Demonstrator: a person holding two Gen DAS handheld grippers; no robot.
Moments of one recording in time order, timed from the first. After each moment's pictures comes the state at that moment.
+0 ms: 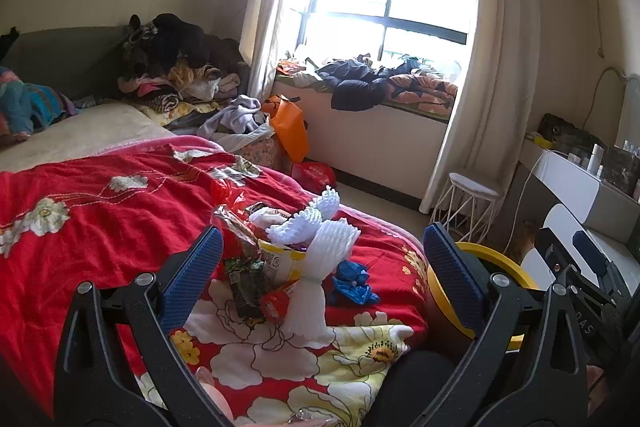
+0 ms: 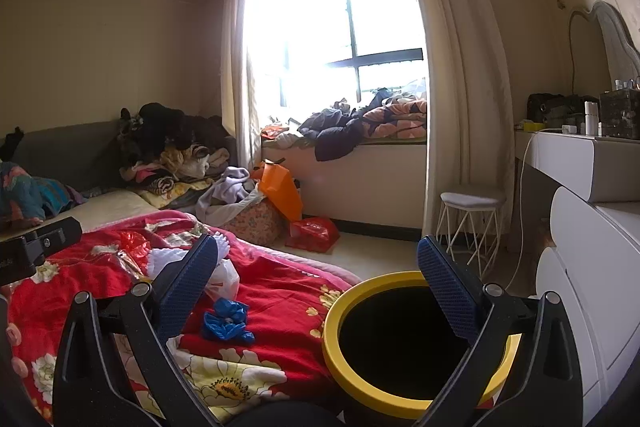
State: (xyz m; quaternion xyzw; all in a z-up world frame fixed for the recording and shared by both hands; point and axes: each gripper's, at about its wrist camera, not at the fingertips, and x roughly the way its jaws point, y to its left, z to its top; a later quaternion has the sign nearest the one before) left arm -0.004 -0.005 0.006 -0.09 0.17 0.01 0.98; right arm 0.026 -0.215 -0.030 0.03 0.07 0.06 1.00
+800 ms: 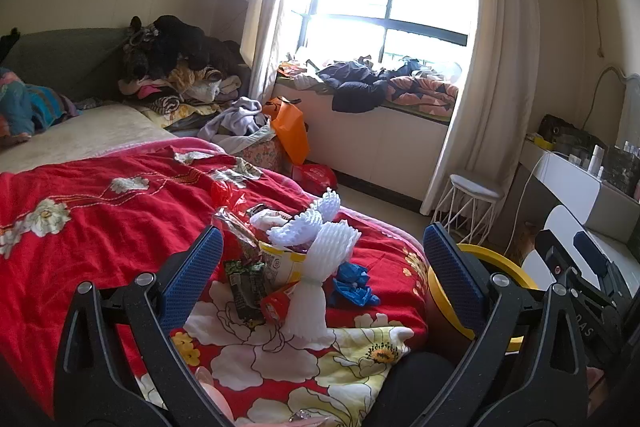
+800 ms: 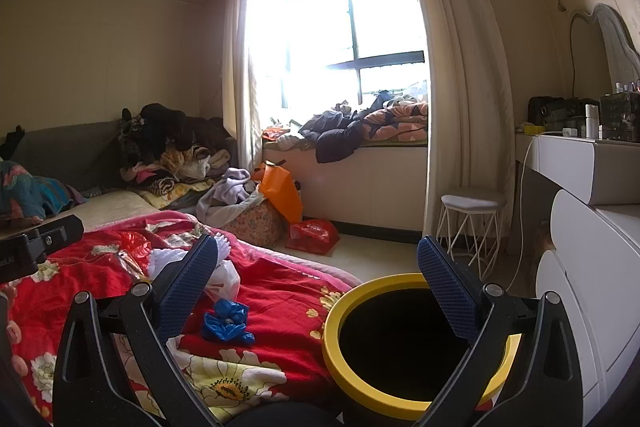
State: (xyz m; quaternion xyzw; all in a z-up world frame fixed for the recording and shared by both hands) left arm -0.006 -0.006 0.008 -0.09 0.17 0.01 0.98; right arm 0.027 -0.215 -0.030 0.03 0.07 0.06 1.00
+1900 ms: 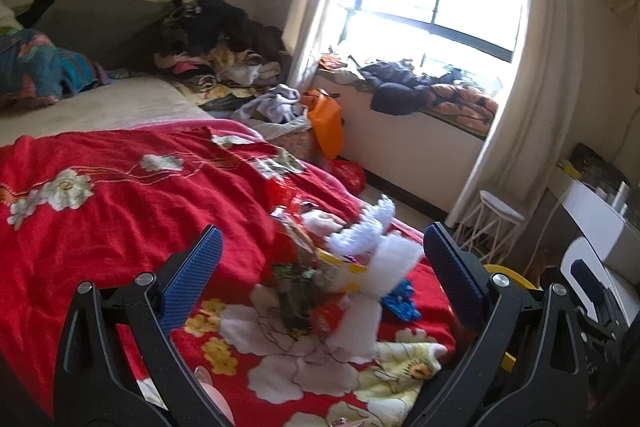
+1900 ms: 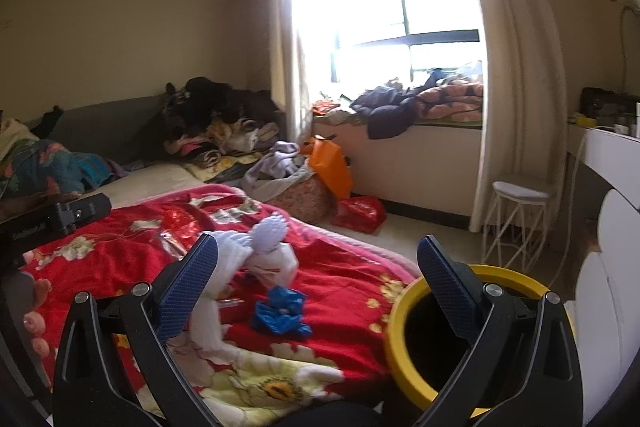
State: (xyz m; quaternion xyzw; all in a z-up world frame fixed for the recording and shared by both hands) left arm 0.011 0.053 0.005 -0.14 0.18 0.07 0.97; right arm 0.055 -0.163 -0.025 0.01 0.12 0.17 0.98
